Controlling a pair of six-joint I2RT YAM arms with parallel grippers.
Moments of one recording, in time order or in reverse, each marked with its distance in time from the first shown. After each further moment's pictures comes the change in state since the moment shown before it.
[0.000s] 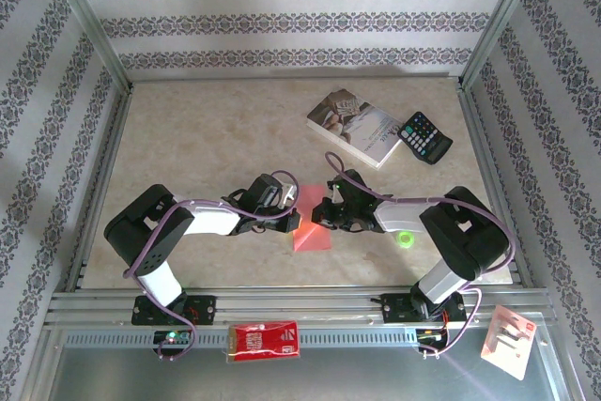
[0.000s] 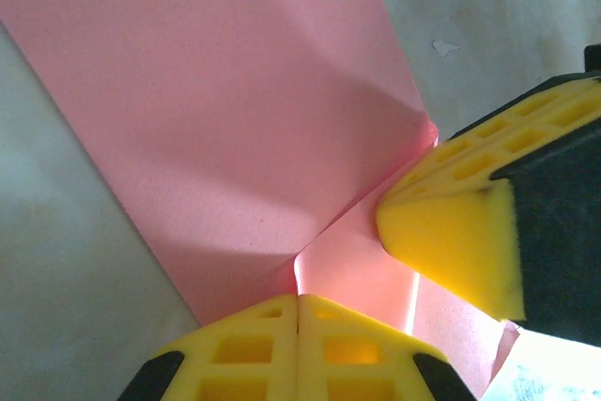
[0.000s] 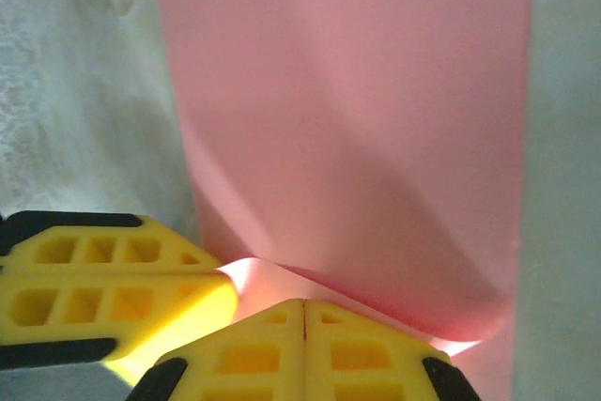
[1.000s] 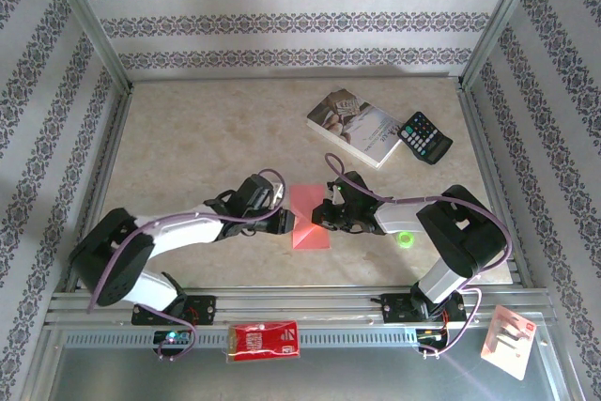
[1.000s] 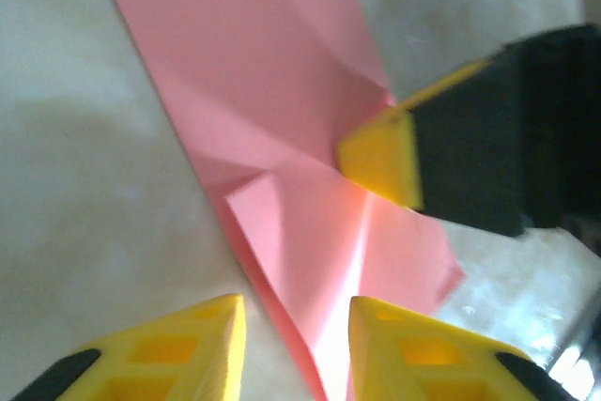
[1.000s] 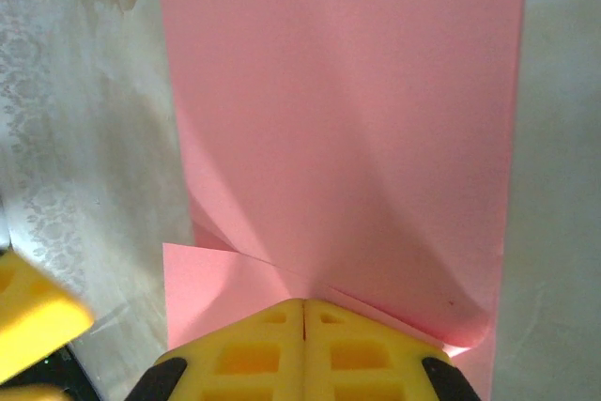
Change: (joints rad) left arm -0.040 -0.282 -0.042 -0.222 -0.086 -0.068; right arm -0.006 0.014 -0.027 0.073 -0.018 -0.019
